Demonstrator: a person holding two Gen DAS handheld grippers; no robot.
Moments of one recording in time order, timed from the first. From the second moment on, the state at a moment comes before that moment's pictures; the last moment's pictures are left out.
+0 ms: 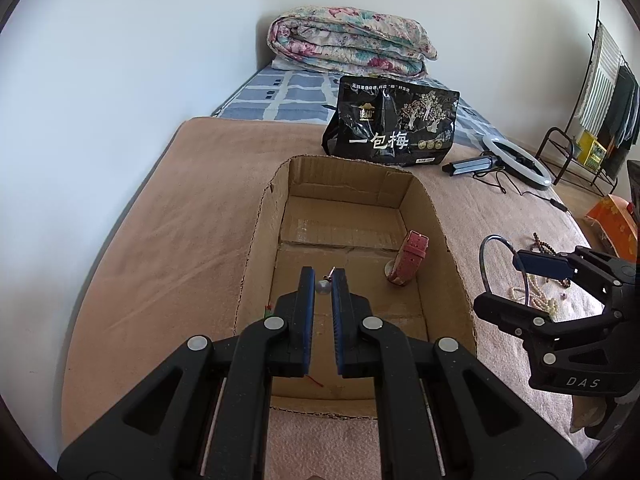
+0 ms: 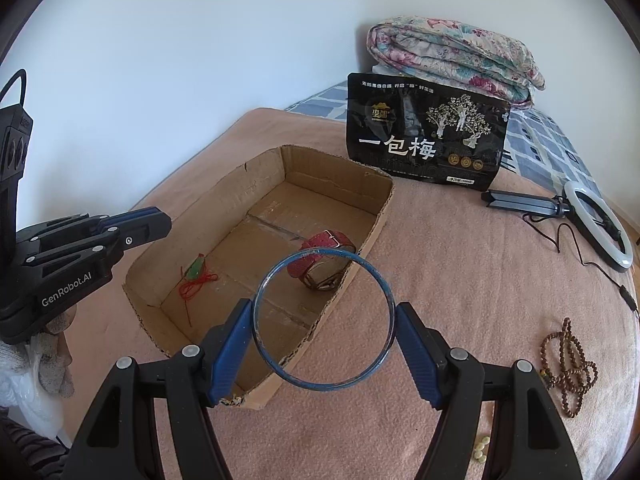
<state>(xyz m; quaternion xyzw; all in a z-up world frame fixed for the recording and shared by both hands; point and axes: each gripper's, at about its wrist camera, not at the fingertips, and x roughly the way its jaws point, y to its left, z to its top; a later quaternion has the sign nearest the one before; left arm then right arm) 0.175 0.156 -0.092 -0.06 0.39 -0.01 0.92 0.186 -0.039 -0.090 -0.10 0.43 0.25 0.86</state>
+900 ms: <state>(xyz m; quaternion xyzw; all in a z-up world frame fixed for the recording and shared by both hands) 0.177 0.152 -0.089 -0.06 0.39 0.01 0.92 0.181 -0.060 -0.076 -0.08 0.41 0.24 0.87</state>
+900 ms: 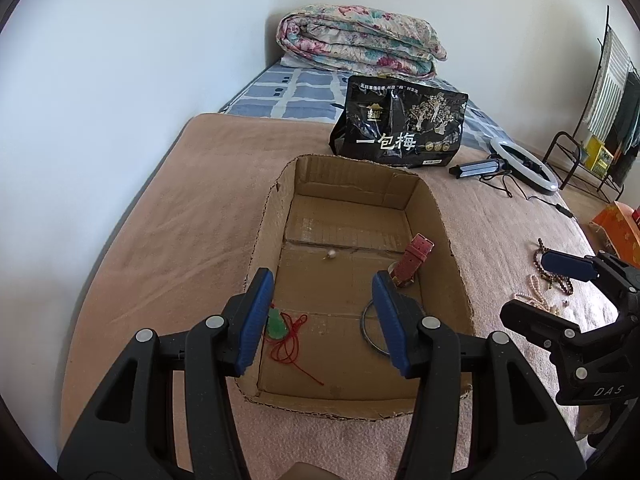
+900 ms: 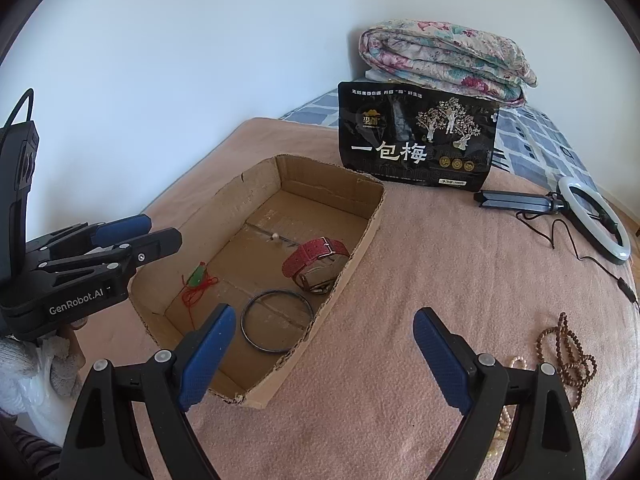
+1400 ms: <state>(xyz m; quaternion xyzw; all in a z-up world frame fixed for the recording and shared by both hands) 0.172 0.080 -0.072 -0.04 0.37 -0.05 0.93 0.185 -0.175 -0.044 -0.04 0.39 0.15 0.91</state>
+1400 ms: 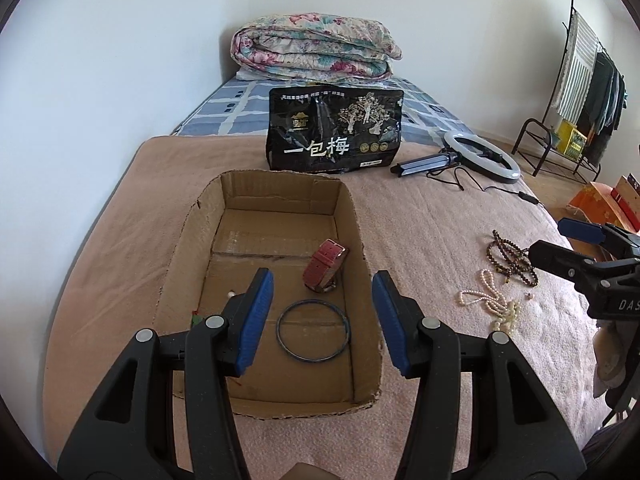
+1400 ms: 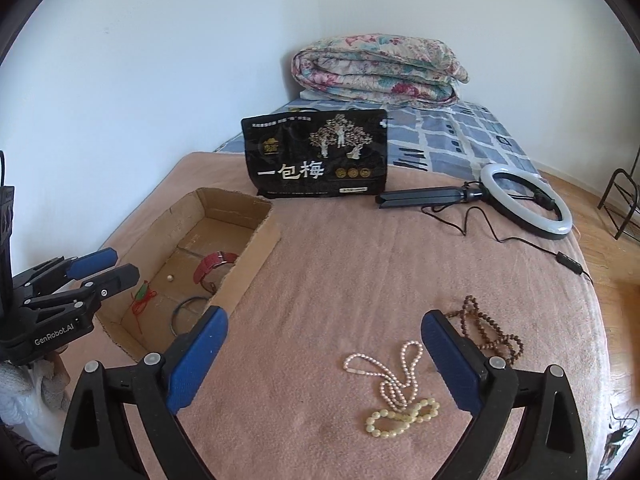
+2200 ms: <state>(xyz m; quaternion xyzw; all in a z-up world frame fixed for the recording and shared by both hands) 0.155 -0.080 -0.113 0.01 0.43 -0.21 0.88 0.205 -0.347 -0.076 -0.02 0.43 0.05 0.90</state>
